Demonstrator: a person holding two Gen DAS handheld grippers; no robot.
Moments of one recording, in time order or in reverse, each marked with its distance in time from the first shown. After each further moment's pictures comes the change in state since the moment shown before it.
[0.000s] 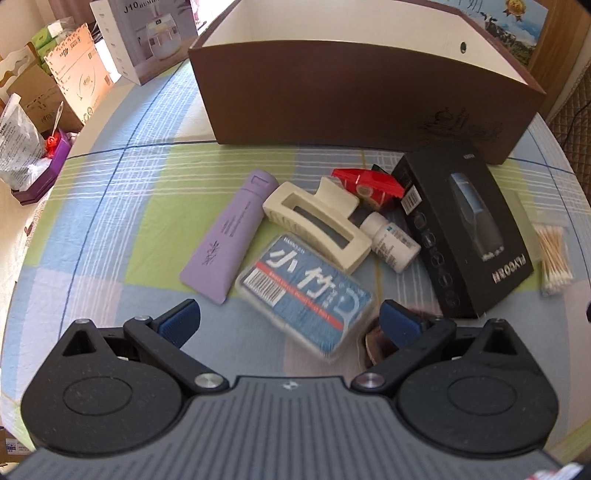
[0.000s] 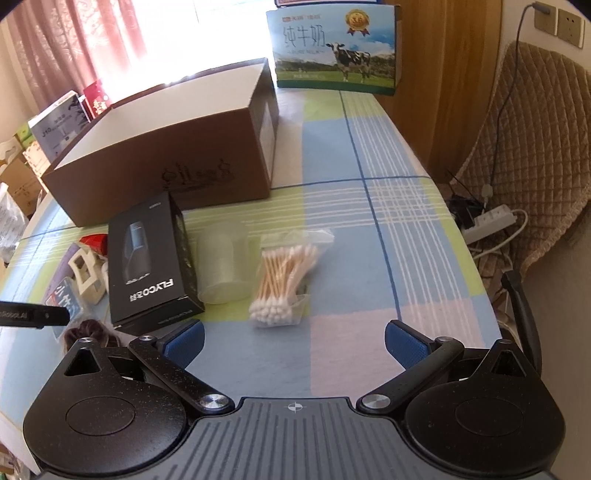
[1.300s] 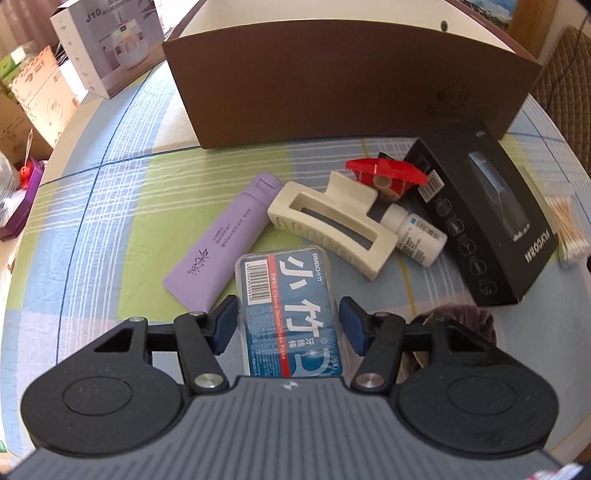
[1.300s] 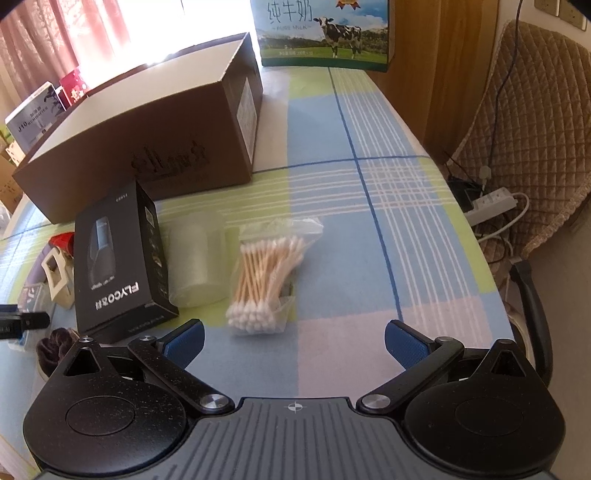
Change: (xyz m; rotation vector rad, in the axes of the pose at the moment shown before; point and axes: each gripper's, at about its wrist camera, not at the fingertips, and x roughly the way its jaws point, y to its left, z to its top) left arm 0.025 0.024 0.000 0.140 -0.012 -0.052; right arm 0.035 -0.007 0.010 0.019 0.054 -0.013
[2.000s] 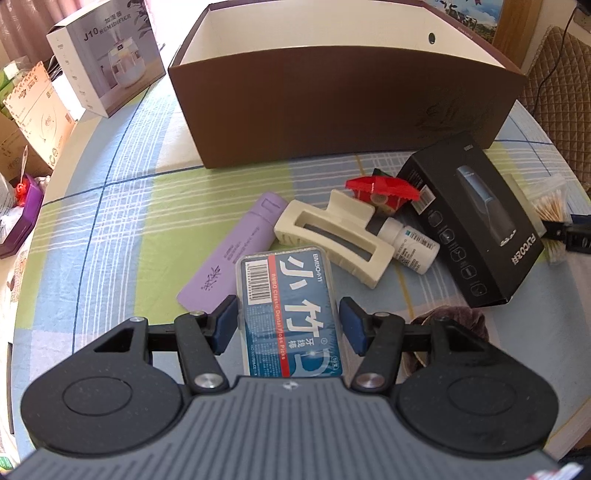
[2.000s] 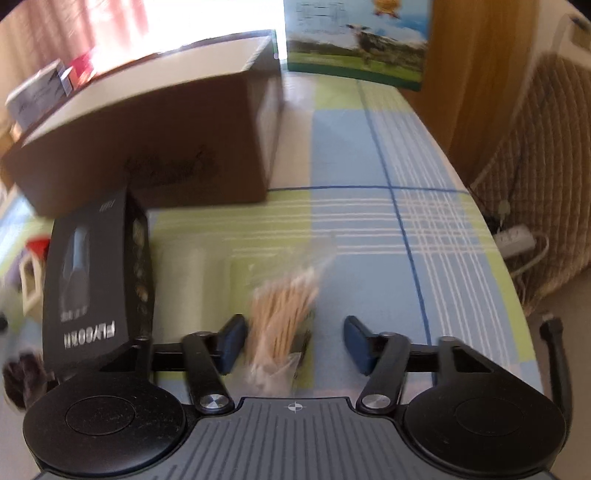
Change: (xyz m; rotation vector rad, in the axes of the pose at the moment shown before) left arm -0.016 0.008 0.005 0.030 -0.040 -0.029; right arm 0.045 0.017 0.020 -0.142 -0.039 -0.020
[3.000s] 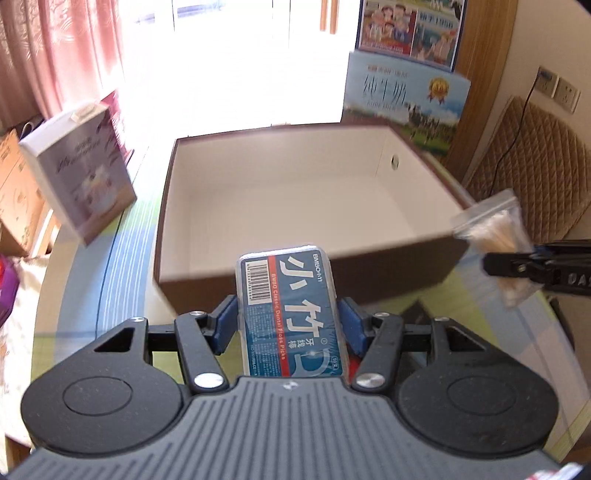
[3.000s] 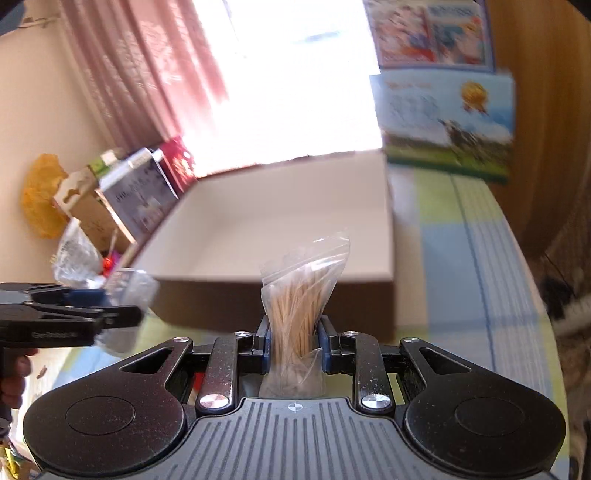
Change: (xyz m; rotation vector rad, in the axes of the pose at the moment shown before) left arm -0.050 0.008 0.116 0.035 -0.236 -0.134; right arm -0.066 0.053 0.112 0.027 -0.164 0.311
